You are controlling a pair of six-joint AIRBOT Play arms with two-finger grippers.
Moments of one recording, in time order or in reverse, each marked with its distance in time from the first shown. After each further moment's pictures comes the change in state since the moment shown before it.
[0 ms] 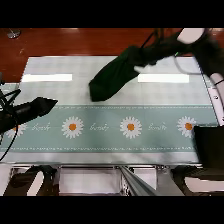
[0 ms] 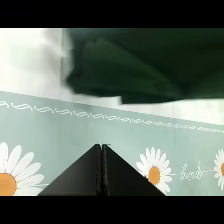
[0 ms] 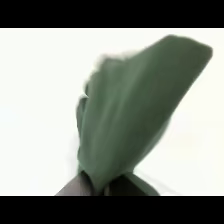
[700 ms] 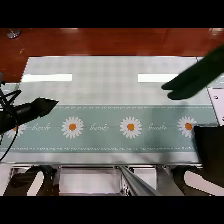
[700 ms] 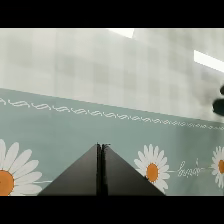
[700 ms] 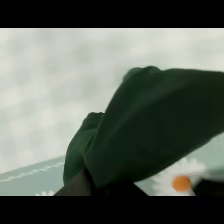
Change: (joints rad) left arm 0.000 0.000 0.000 -0.006 -0.012 0.000; right arm -0.539 0.284 0.138 -0.395 0.510 0.217
